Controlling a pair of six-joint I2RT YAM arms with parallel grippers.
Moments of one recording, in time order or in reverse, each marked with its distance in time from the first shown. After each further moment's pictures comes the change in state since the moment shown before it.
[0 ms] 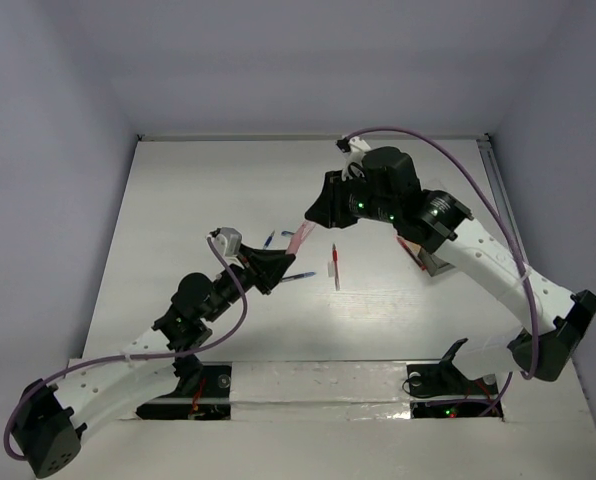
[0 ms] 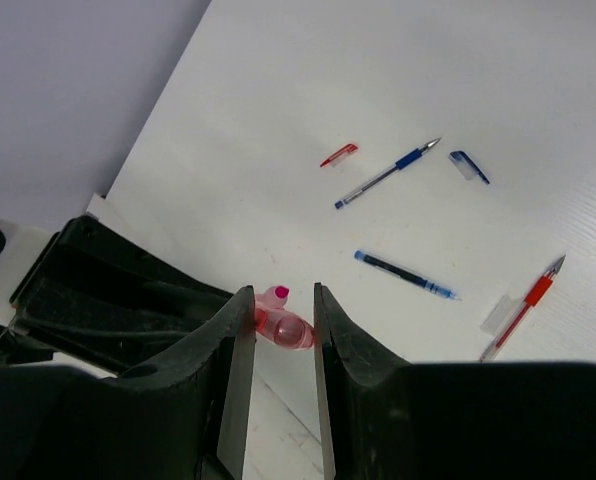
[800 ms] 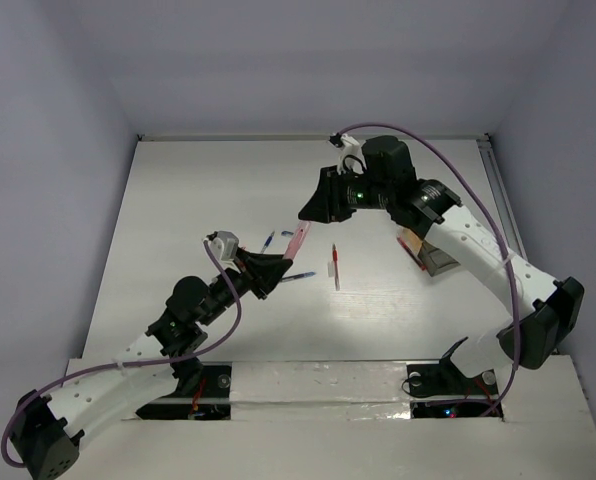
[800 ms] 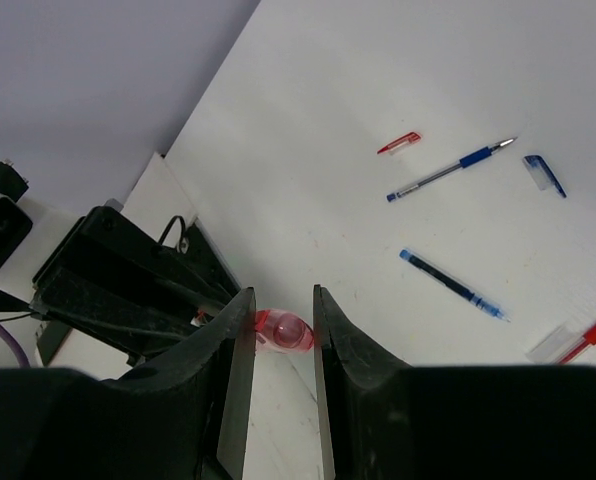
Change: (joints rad) left arm 0.000 -0.085 -0.007 -0.089 0.028 0.000; right arm -0.092 0.086 0.002 0.071 -0.298 -0.014
